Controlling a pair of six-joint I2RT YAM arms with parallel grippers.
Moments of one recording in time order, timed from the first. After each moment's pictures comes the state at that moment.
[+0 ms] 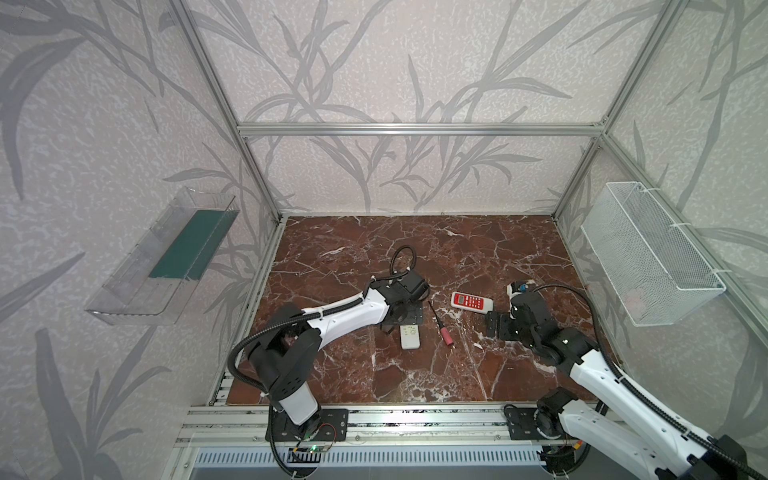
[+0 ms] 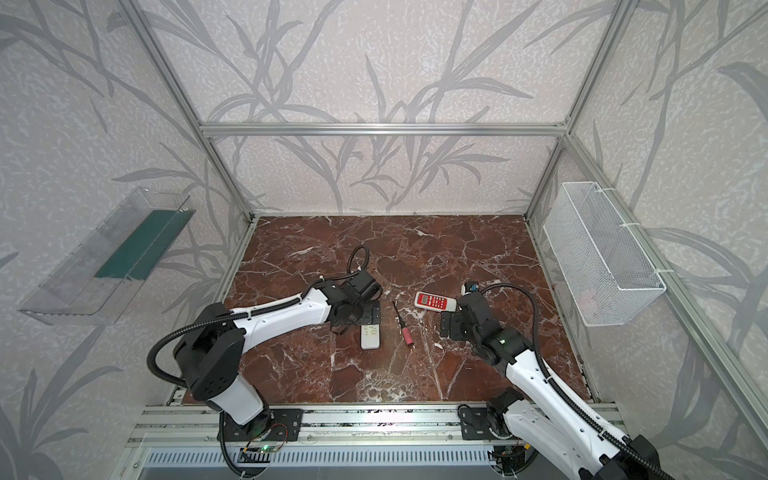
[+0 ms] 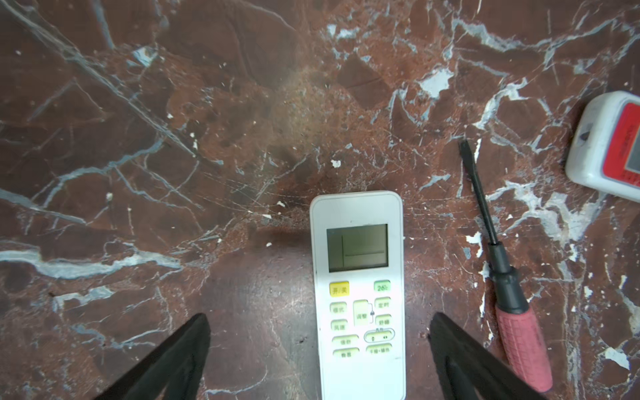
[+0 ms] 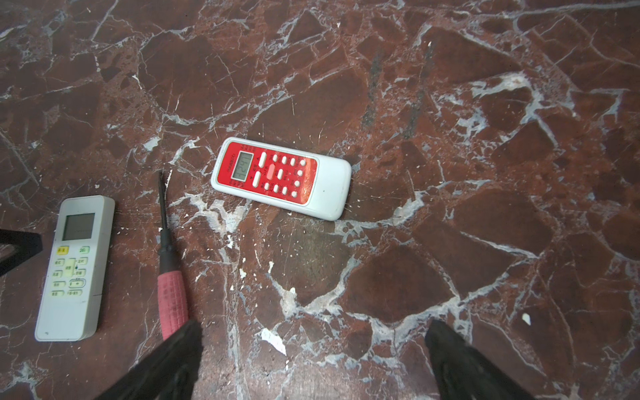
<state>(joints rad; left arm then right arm) -0.80 1.69 1.13 -0.71 -0.19 -0.83 0.49 0.83 0.58 -0.61 0.19 0.46</state>
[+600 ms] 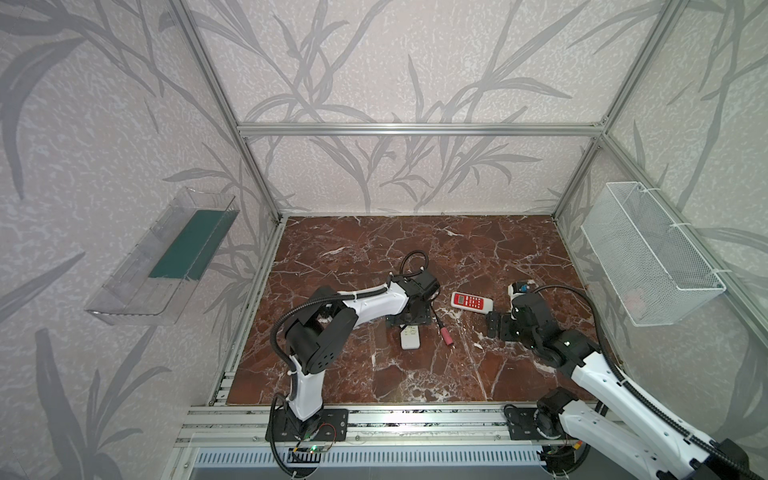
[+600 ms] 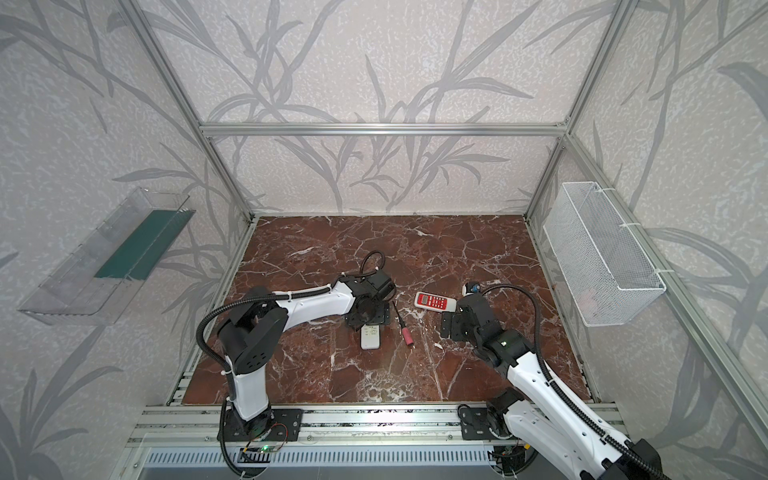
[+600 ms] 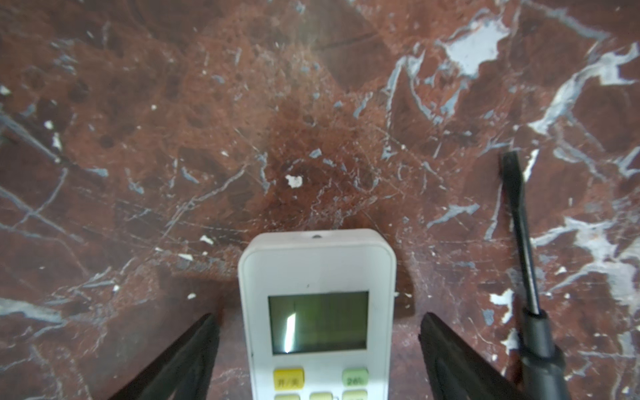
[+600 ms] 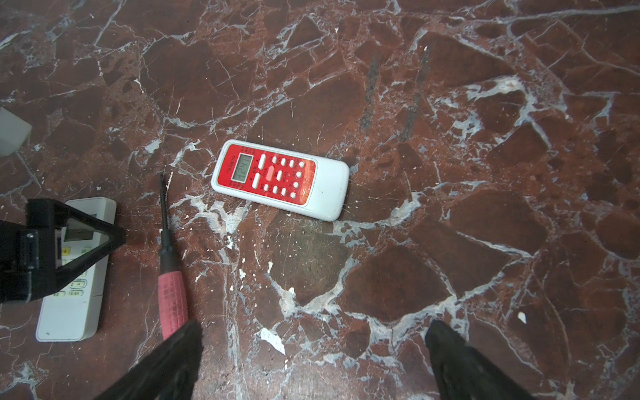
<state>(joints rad) -0.80 1.92 1.26 -0.72 -0.14 -0.87 0.49 0.83 0.58 -0.60 0.19 0.46</state>
